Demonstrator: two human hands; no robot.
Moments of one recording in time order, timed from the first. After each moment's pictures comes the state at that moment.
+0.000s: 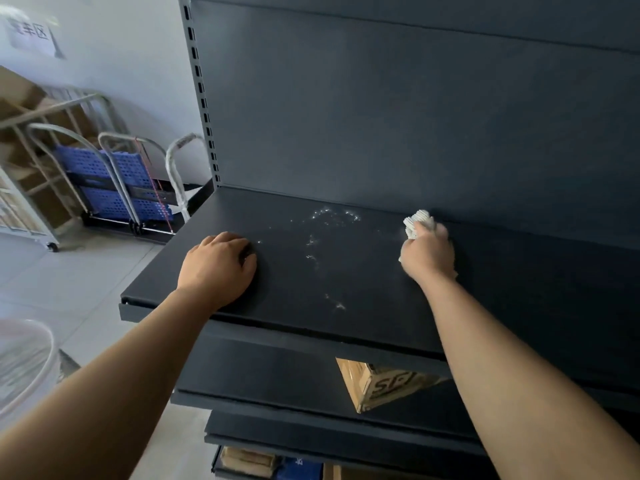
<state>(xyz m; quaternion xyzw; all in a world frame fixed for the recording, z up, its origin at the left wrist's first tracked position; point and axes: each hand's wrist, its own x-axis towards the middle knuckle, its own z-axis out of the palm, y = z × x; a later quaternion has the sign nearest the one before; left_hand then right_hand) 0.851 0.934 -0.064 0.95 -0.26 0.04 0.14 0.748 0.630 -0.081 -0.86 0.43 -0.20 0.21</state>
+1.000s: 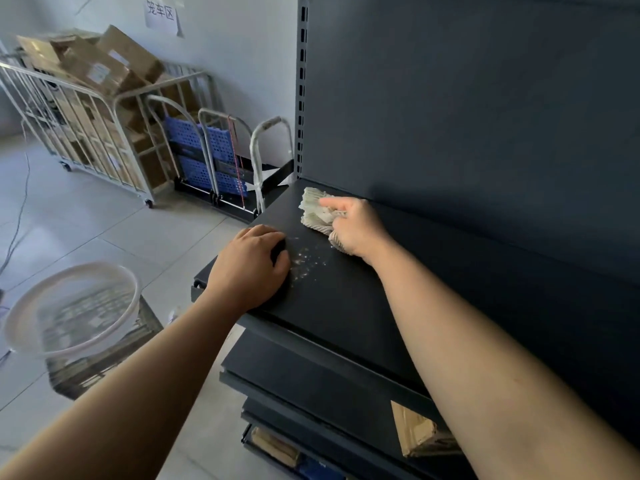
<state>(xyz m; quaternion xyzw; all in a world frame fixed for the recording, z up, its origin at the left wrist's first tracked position) 0.868 0.975 -0.072 0.95 -0.19 0.09 0.22 0.891 0.791 -0.051 -0.89 0.07 -0.07 0.44</state>
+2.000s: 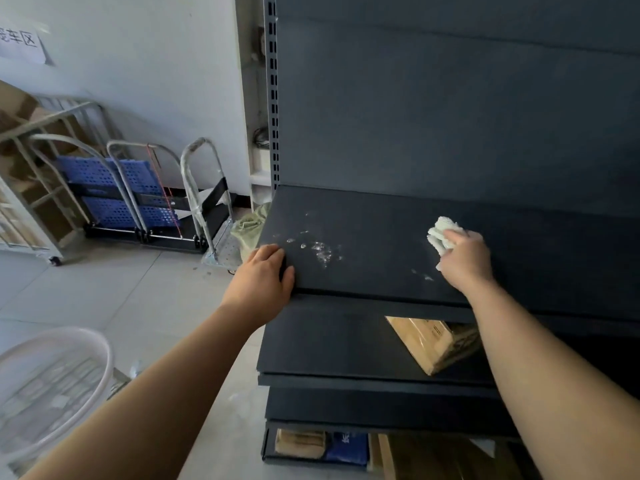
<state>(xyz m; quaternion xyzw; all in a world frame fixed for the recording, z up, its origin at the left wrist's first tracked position) 0.866 1.051 -0.081 0.90 -0.36 0.01 0.23 0.719 0.762 -0.058 -0.85 0.44 -0.18 0.22</state>
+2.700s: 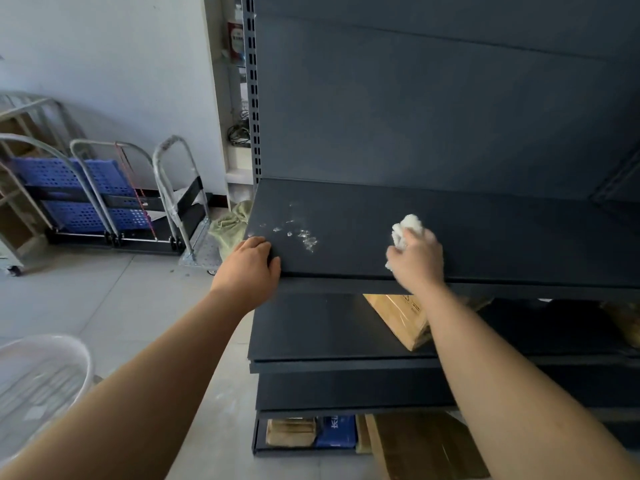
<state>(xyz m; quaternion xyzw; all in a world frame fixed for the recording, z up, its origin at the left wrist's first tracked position) 0.861 1.057 -0.073 0.90 -0.37 -0.01 0.22 0.716 0.826 -0.073 -0.85 0.45 -0.21 0.17</state>
